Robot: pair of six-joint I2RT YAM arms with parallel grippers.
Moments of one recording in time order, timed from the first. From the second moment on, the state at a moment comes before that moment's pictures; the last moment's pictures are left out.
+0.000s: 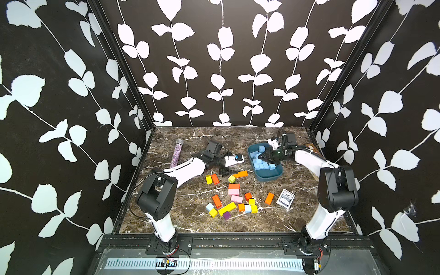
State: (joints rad) left arm -0.58 1.73 1.16 -0.22 0.56 0.84; right arm 0.12 1.82 1.27 -0.49 -0.71 0.40
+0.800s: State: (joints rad) left arm -0.58 1.76 1.21 -0.26 0.53 0.85; right arm 0.10 2.04 1.47 -0.74 -0.69 0.20
